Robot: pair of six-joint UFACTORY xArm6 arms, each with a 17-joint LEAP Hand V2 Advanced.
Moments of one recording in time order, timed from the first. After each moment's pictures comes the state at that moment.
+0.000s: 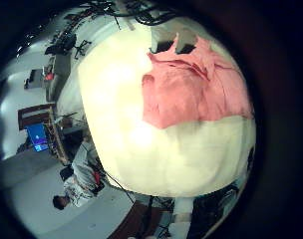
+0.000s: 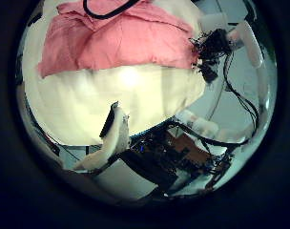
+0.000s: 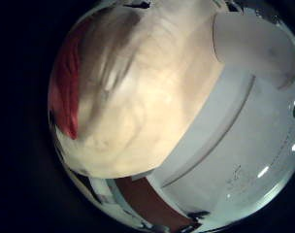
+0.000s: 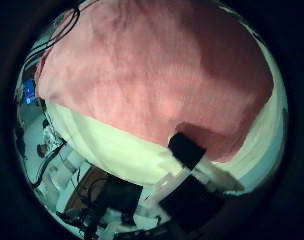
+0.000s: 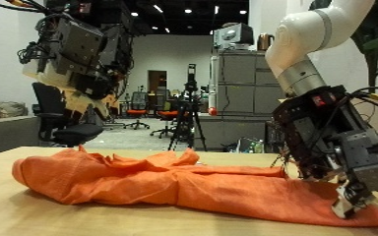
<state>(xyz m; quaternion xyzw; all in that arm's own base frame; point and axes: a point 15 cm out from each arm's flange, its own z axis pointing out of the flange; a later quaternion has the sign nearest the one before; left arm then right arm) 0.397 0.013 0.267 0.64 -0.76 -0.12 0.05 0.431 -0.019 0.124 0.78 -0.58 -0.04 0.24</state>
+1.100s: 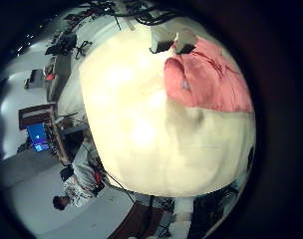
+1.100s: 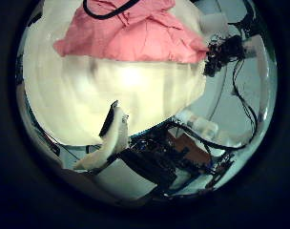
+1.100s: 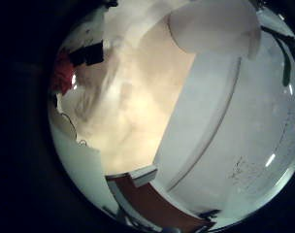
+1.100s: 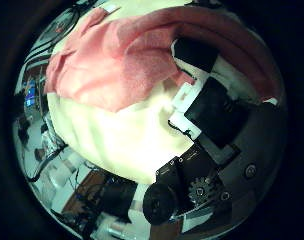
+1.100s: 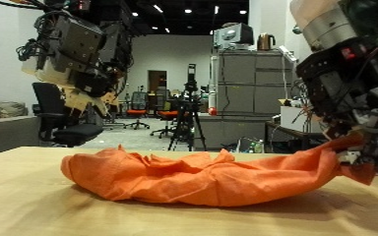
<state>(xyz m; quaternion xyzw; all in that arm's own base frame) 0.396 0.012 0.271 0.64 -0.75 -0.12 0.05 0.422 -0.063 0.240 0.77 -0.61 0.05 0.18</state>
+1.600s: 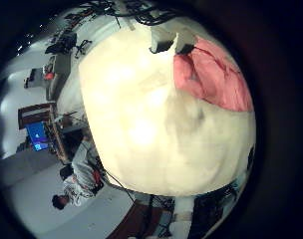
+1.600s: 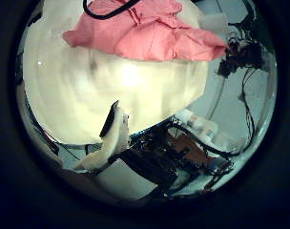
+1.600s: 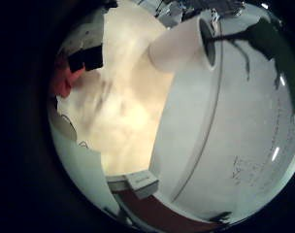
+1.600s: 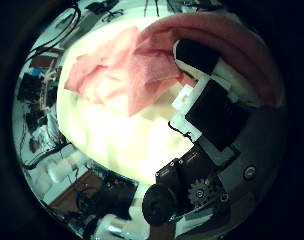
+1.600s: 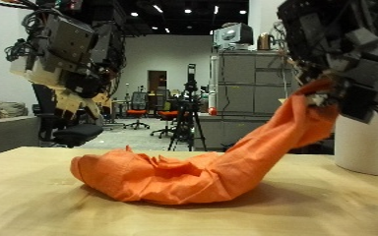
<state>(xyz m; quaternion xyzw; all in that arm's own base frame) 0.381 0.032 0.272 0.65 -0.75 -0.11 0.05 0.454 0.016 0.336 0.80 -0.57 0.14 0.10</state>
